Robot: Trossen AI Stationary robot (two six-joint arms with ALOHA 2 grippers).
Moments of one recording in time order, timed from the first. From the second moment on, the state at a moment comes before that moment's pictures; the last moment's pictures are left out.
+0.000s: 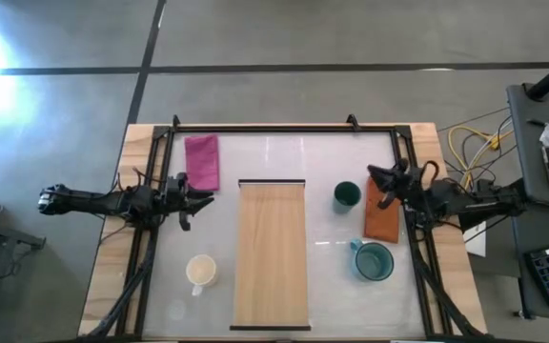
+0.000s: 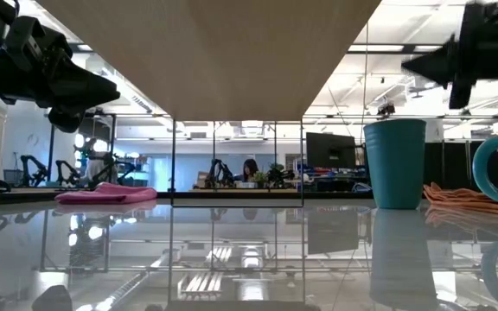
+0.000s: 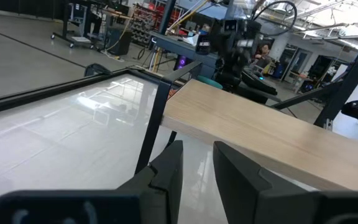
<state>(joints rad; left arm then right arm) -0.09 0.16 0.00 0.07 -0.31 -0.33 0.10 0.04 0.01 0.35 0.66 0.20</state>
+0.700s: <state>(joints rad) -0.09 0.16 0.00 0.99 -0.71 -0.22 0.08 0.12 0.16 0.85 0.54 0.26</state>
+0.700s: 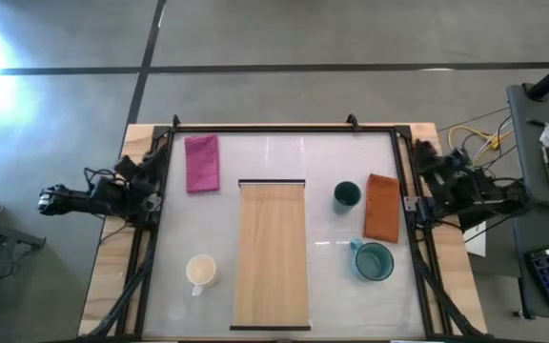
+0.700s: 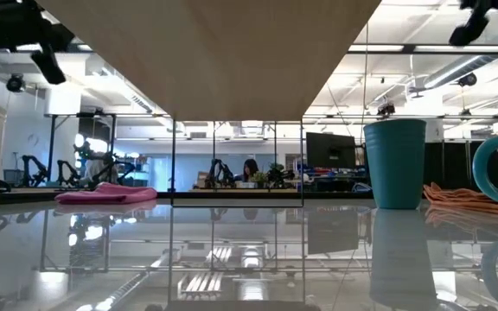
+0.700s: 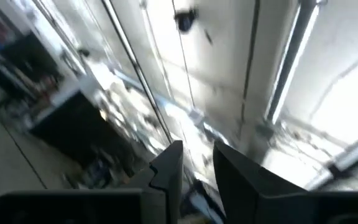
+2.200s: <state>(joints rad) -0.27 0.97 0.94 -1.13 0.29 -0.43 0.06 0.59 0.64 -0.08 1.02 0.67</state>
